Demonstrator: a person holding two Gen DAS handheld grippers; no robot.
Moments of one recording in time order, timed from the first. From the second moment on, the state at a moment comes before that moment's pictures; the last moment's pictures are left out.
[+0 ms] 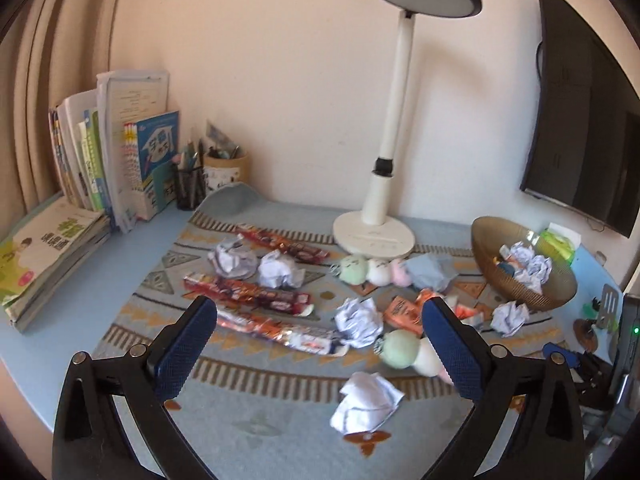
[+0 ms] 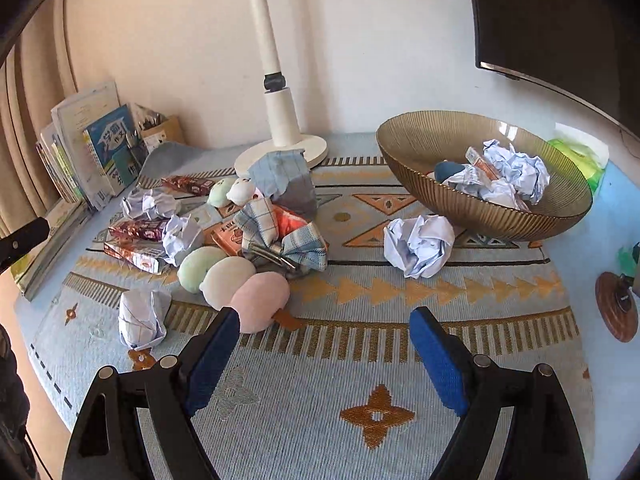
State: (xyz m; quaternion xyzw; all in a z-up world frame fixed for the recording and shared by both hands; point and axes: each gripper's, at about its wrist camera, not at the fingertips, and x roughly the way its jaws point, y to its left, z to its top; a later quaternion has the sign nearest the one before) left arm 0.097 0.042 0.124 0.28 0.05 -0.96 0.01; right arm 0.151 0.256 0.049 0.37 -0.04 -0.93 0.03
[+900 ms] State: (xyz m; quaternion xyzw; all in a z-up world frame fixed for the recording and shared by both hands) left arm 0.038 0.008 0.002 0.47 0.02 -0.88 0.04; right arm 0.123 0.244 0.009 0.47 -0.02 -0.88 0.03
